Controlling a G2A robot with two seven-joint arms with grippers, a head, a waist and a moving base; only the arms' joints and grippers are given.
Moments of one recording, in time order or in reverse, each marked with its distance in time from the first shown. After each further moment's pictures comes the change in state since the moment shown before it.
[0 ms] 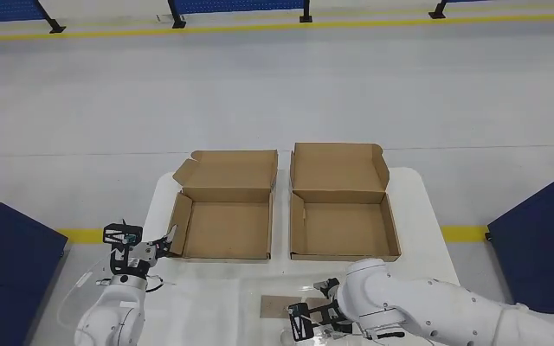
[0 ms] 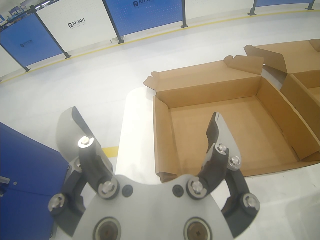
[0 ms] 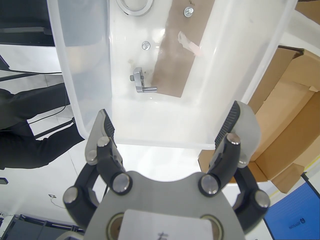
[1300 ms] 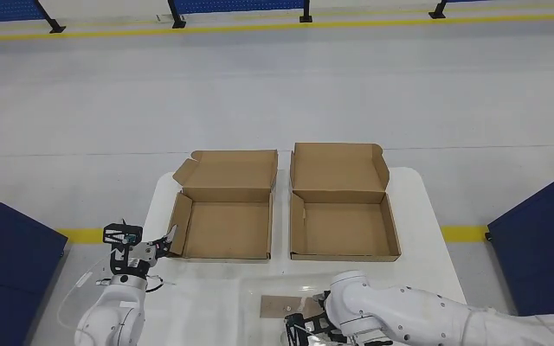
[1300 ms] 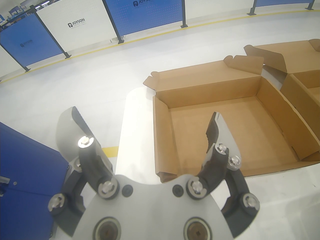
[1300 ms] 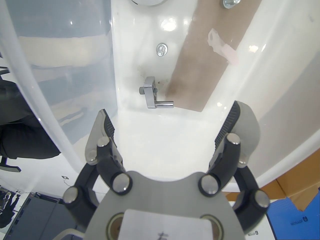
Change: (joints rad) left arm 0.000 0.000 0.000 0.000 0.000 0.000 0.000; right arm -0.043 -0.093 -0.075 0.127 -0.055 0.025 0.039
